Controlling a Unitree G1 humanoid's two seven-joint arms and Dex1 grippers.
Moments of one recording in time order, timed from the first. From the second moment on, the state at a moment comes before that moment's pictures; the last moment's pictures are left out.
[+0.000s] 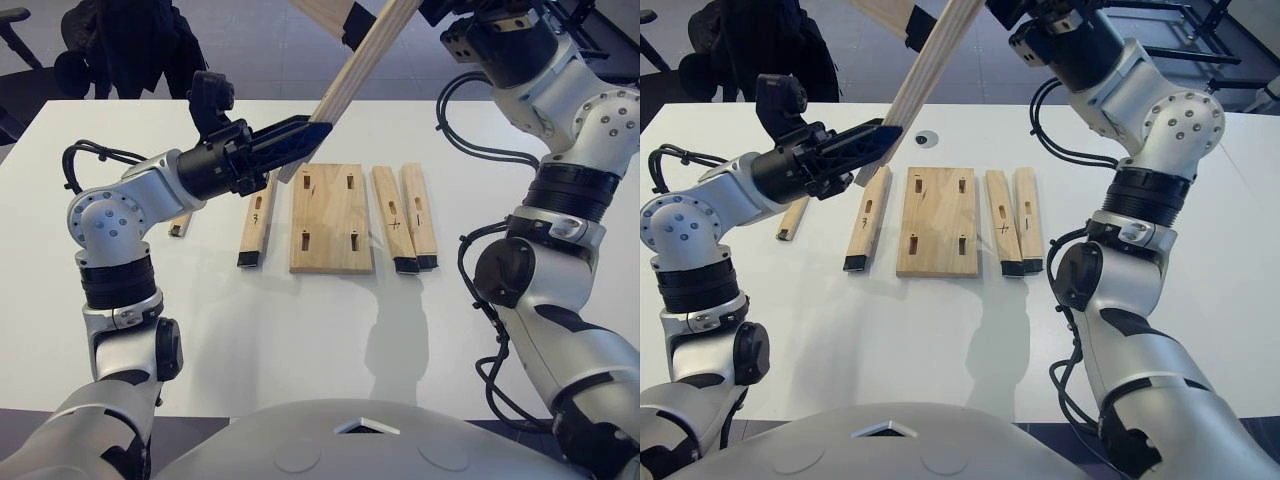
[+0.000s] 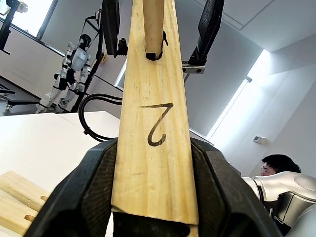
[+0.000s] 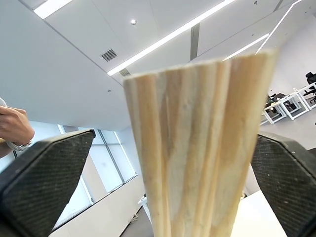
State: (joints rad) left arm -0.55 0.34 0.23 -0.17 -1.17 1.13 -0.73; right arm -0.98 -0.30 -0.47 0.29 1.28 1.16 0.66
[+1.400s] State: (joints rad) left arm -0.51 0.34 0.18 -0.24 -1.19 1.05 -0.70; right arm -0.83 -0.25 -0.40 0.15 1.34 1.10 0.59
